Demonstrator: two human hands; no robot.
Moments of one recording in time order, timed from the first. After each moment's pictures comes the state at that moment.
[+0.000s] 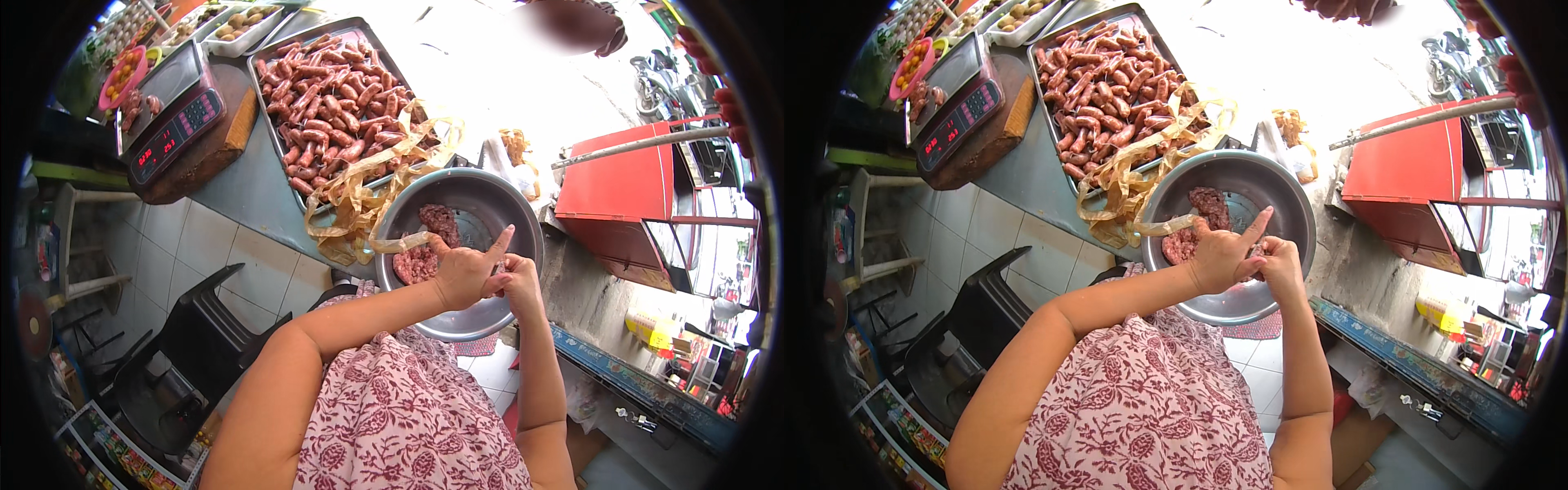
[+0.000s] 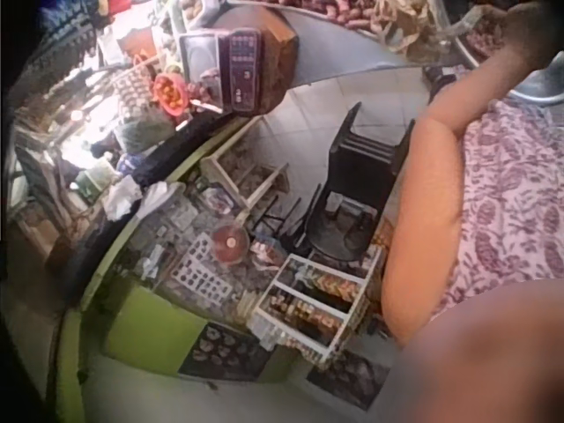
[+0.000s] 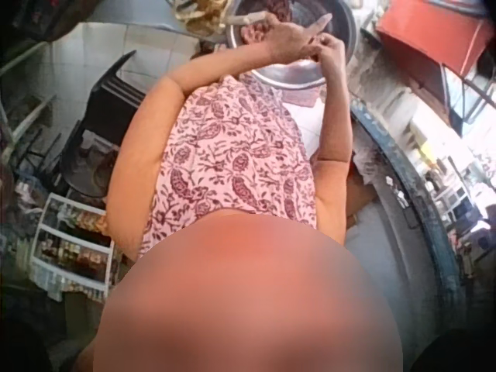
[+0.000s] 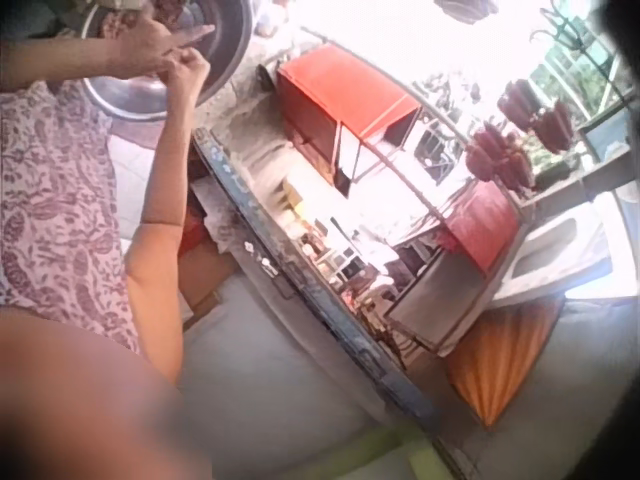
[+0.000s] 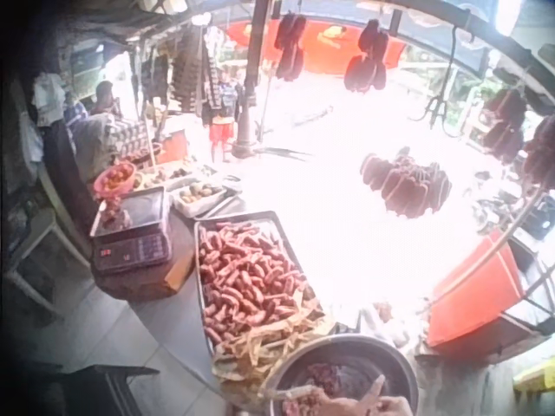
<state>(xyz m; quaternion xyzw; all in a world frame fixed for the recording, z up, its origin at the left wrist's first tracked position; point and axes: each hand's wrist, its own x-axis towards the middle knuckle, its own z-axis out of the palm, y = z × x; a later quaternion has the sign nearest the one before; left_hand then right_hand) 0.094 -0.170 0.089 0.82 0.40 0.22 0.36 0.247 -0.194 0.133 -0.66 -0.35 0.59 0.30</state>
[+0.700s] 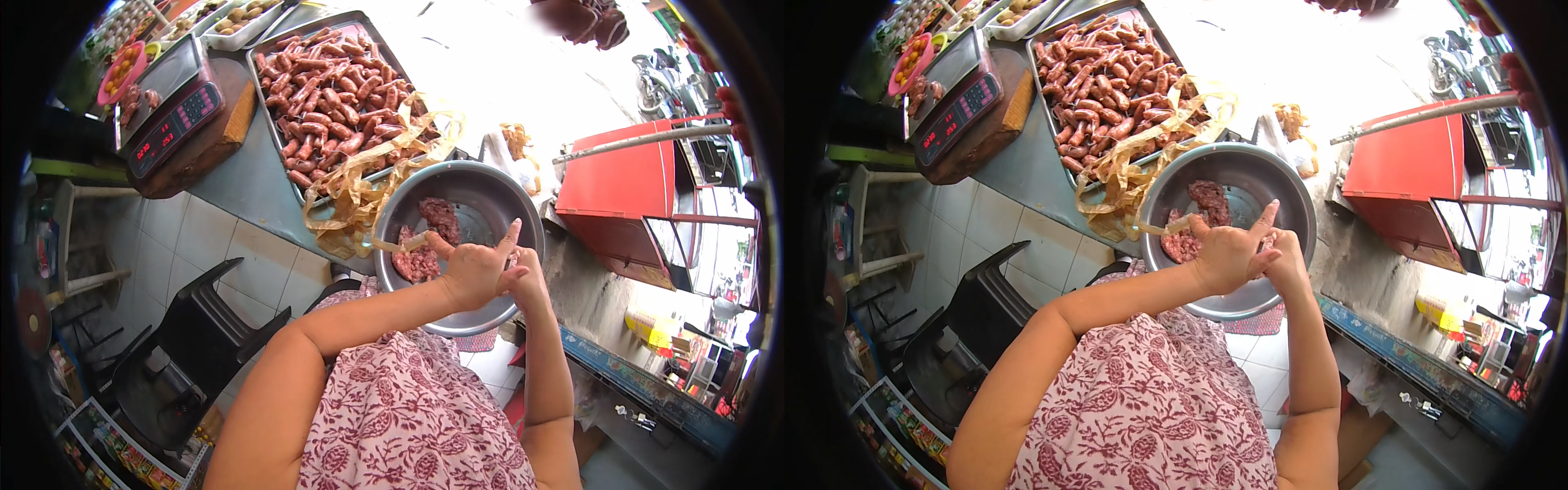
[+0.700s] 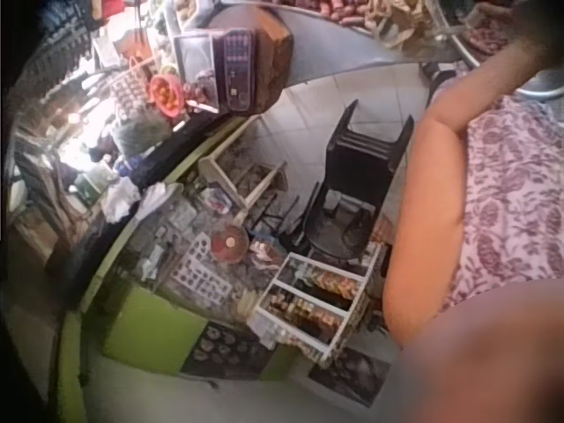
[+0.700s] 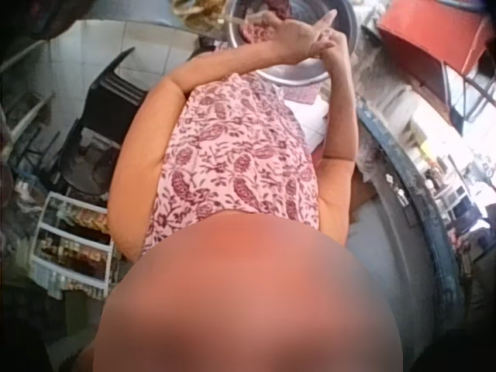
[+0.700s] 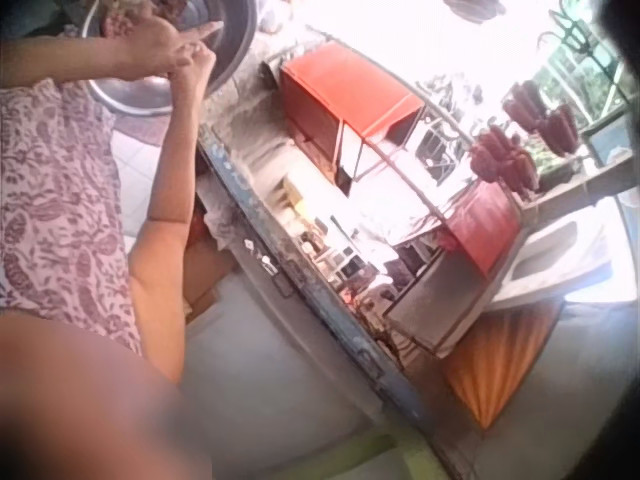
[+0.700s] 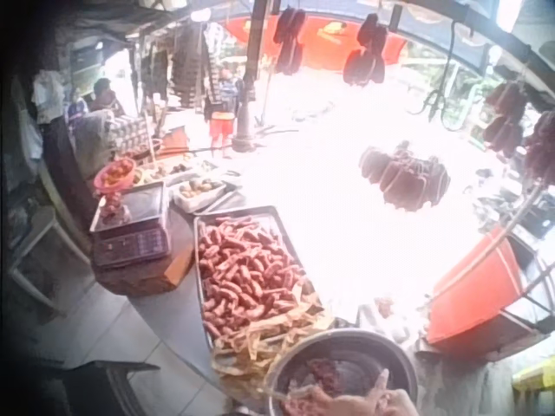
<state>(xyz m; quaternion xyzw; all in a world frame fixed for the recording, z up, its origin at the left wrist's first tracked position) 0.099 -0.171 0.125 0.79 0.43 0.21 0.39 0.250 -0.188 0.147 -0.69 -0.38 0.57 0.25</state>
